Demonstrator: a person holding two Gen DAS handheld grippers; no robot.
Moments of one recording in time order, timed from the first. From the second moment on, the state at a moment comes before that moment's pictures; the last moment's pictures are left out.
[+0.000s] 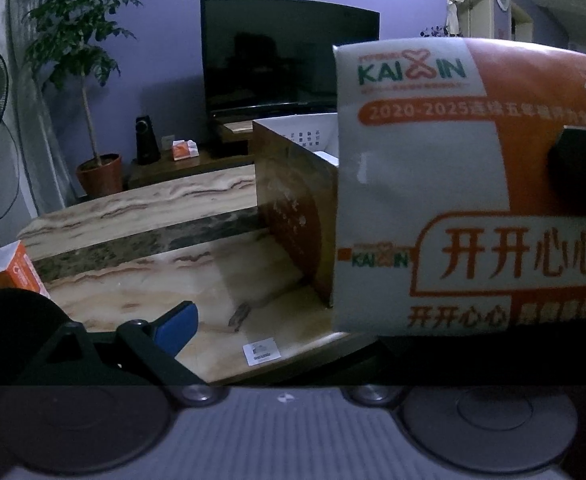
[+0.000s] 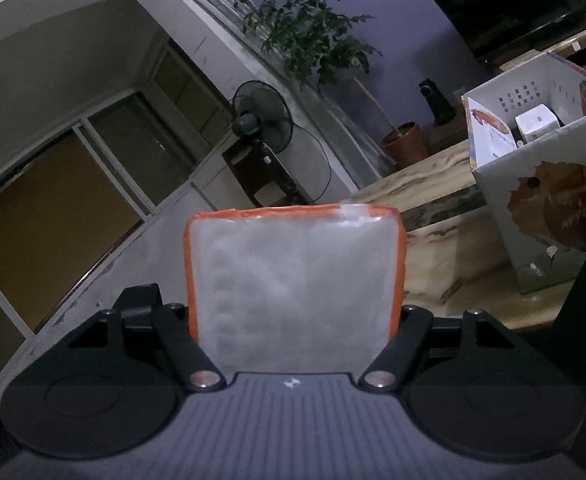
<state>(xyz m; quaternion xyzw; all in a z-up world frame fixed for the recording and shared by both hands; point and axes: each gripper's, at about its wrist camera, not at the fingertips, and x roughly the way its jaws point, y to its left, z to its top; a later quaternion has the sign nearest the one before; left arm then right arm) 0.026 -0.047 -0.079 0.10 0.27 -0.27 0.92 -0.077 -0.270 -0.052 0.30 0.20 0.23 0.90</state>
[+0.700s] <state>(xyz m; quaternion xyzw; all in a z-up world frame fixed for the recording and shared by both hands) 0.019 -0.051 -0.079 0.10 0.27 -0.29 0.91 -0.066 -0.286 -0.029 0.27 0.16 0.17 0.93</state>
